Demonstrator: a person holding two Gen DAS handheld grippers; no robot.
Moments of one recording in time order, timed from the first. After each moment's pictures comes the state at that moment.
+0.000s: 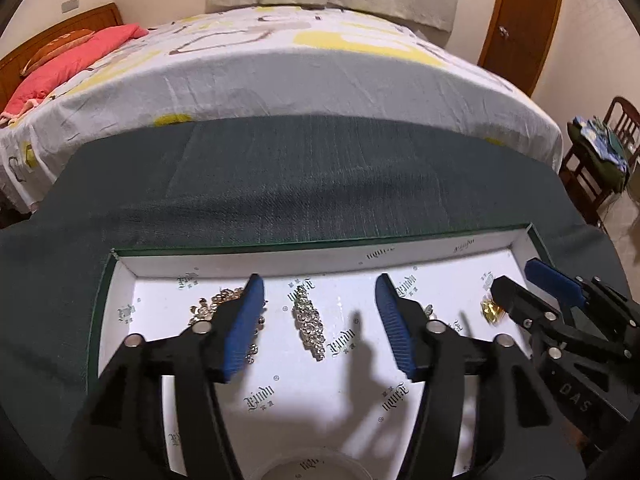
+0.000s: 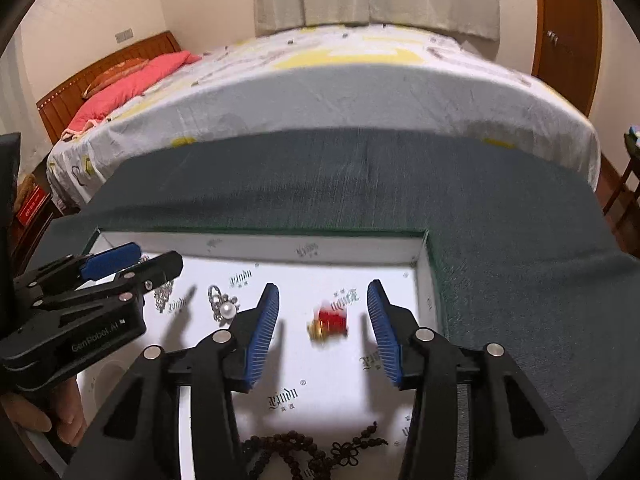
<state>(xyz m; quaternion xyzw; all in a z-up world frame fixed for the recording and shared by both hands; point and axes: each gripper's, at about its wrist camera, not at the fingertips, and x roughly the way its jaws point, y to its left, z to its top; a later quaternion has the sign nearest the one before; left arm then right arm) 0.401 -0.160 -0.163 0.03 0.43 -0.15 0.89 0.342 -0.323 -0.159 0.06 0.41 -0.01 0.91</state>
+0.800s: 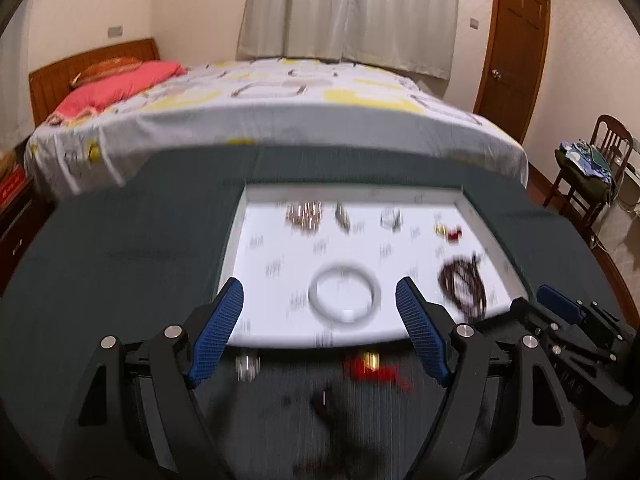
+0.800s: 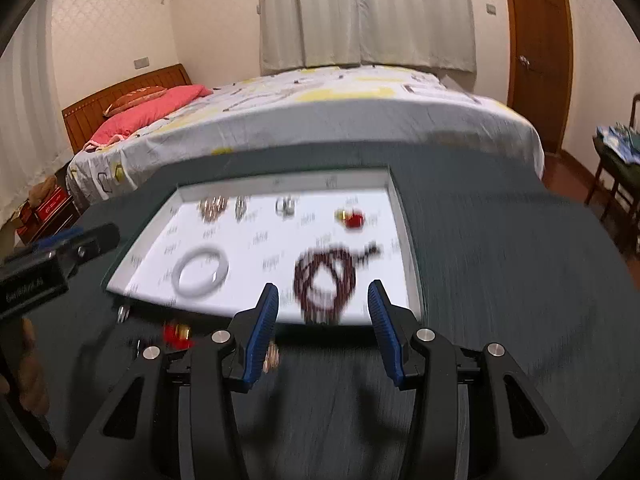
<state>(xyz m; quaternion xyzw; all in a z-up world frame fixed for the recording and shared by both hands) 0.203 -0.081 -0.113 0.01 0.35 -0.12 0.93 0.156 -0.293 -0.145 0.07 0.35 -0.02 0.93</state>
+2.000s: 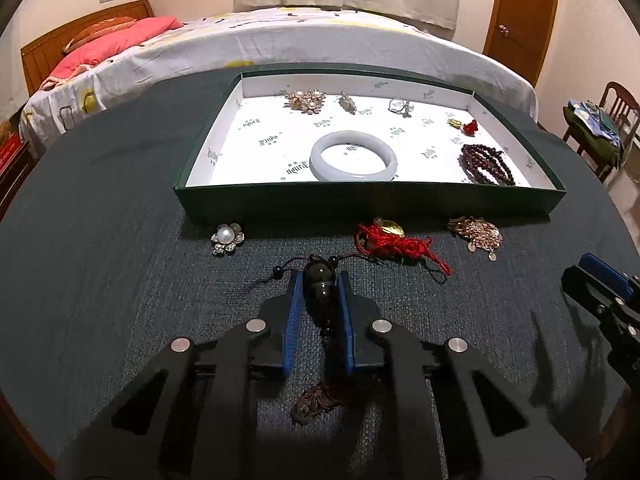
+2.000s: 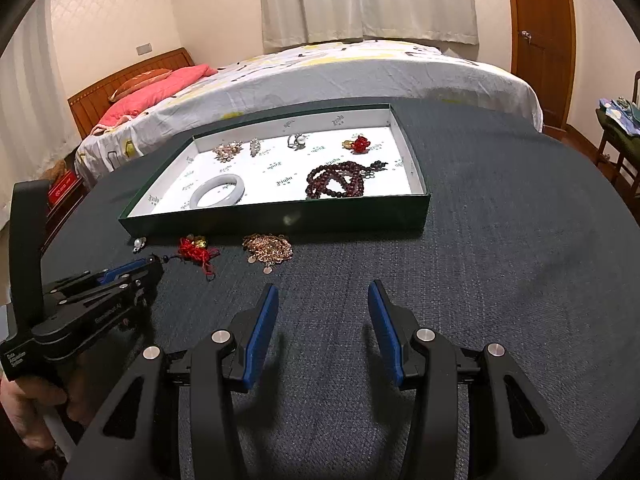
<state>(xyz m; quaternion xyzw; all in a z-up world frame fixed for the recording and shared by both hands) 0.180 -0.079 -0.193 0.03 0.43 -0.12 0.90 0.111 -0.279 -0.174 0.09 0.38 -0.01 0.92</state>
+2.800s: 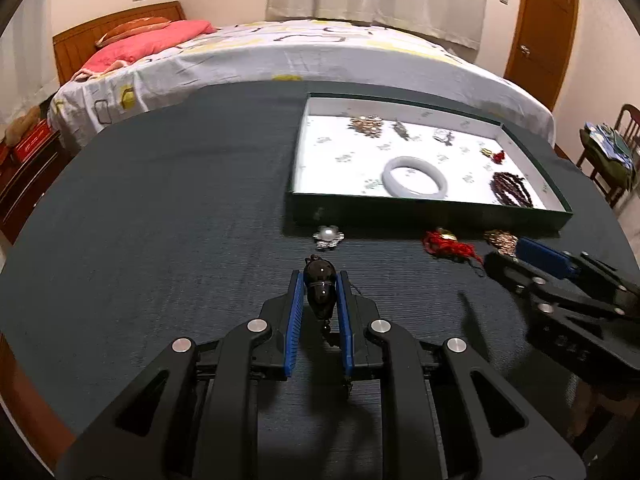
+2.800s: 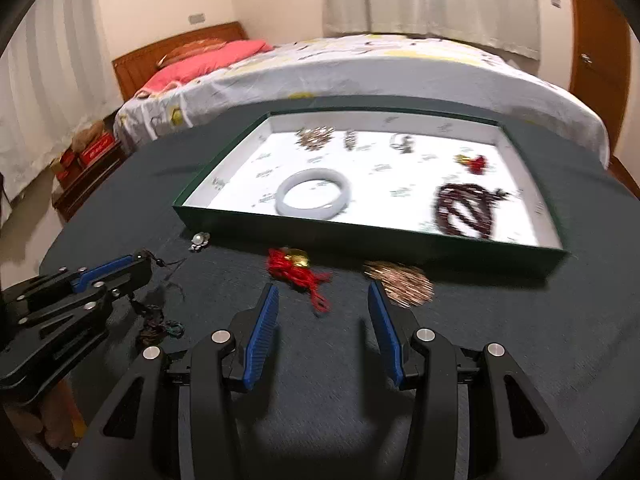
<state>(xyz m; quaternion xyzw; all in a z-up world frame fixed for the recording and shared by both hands) 0.163 -0.017 -0.164 0.01 0.41 -0.08 0.91 0.171 -0.196 -0.179 0.04 0.41 0.09 0.91</state>
